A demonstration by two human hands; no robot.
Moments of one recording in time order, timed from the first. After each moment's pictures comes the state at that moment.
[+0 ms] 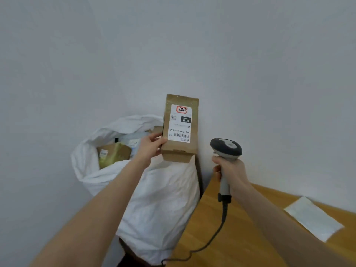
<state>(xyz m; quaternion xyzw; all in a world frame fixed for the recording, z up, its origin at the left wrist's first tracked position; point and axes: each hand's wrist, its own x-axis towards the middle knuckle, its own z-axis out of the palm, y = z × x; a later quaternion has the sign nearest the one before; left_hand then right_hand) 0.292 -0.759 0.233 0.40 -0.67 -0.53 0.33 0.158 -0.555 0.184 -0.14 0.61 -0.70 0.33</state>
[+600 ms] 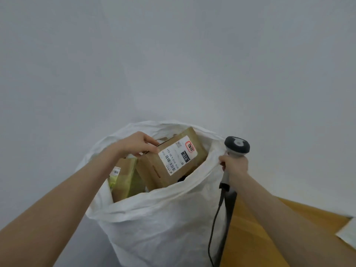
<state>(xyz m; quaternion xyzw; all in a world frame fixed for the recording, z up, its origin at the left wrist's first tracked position) 0.367 -0.982 0.282 0.38 -0.86 -0.33 0.03 0.164 -0.791 0.174 -0.03 0.70 -0.66 0.26</state>
